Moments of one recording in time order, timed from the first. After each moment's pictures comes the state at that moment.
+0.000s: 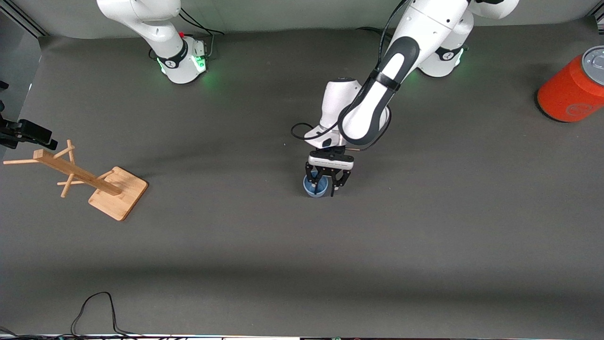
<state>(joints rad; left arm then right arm) -0.62 0.54 -0.07 -1.86 1.50 2.80 -1.94 -0.01 0.02 -0.12 -1.59 -0.02 1.59 -0.07</state>
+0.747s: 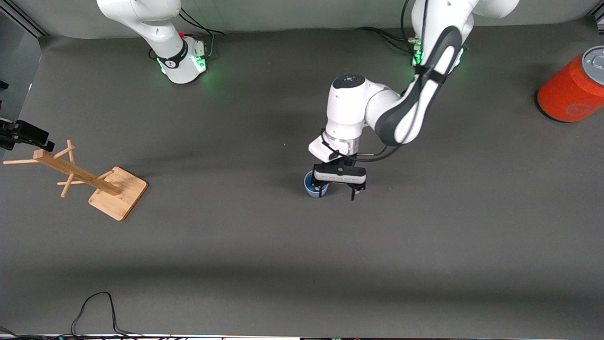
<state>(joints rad) -0.58 0.43 -0.09 -1.76 0.52 2.52 -0.93 -0.01 0.01 -0.13 -1.59 -0.02 1.61 -0.07</state>
